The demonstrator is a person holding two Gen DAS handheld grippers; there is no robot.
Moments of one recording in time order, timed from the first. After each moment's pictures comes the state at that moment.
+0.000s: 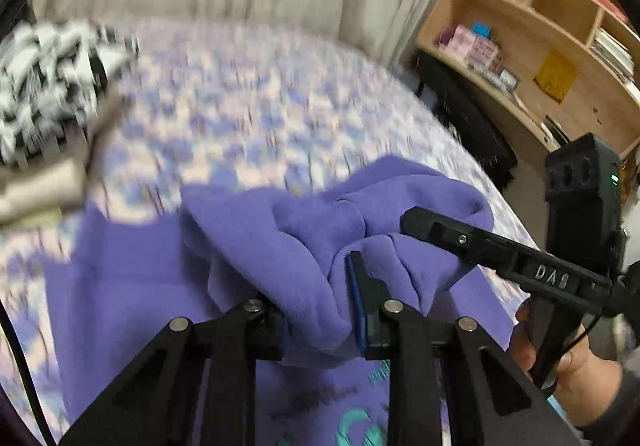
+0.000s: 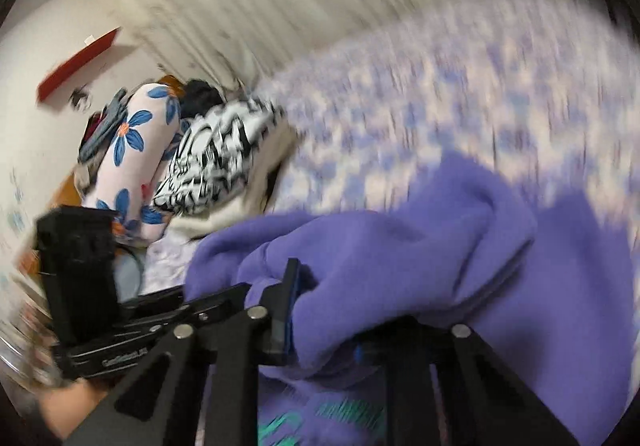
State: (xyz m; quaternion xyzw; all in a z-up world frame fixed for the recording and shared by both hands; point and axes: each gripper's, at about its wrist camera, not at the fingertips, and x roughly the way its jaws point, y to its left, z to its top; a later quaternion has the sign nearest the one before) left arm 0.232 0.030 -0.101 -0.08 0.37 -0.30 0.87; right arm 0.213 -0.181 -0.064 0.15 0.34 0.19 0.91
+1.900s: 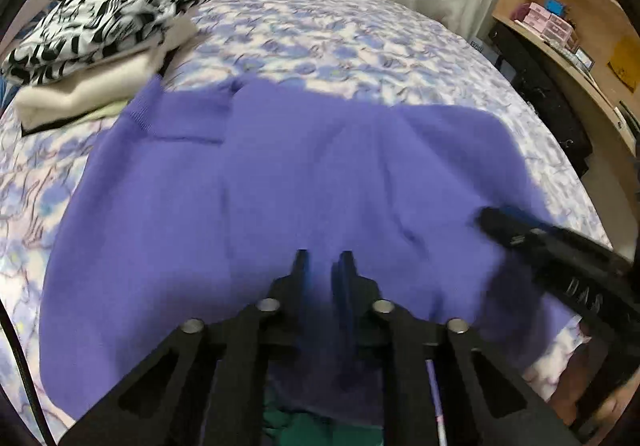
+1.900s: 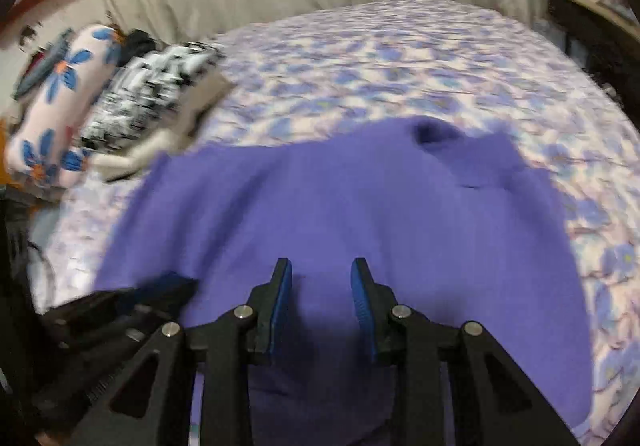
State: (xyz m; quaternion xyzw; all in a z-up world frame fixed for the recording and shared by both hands) left arm 0.167 0.019 -0.169 -0.06 0.46 -0.16 0.87; right arm 0.154 -0.182 -0.115 0.05 0.44 0.02 0.90
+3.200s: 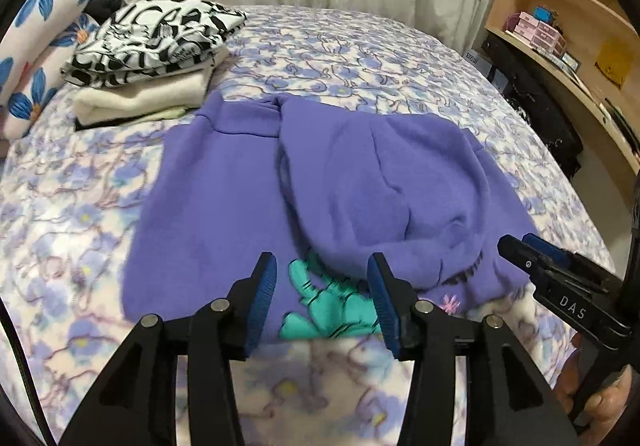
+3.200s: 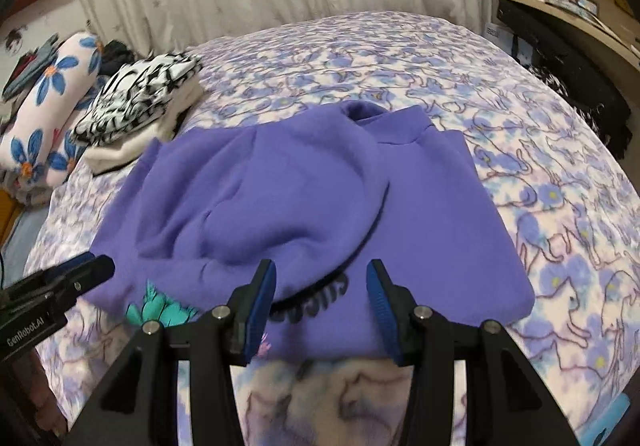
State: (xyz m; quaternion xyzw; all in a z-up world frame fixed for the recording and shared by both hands) left arm 0.069 0.070 -0.109 -0.04 0.43 -0.15 0.89; right arm 0.053 -0.175 -0.083 0.06 0.43 -0.01 0.90
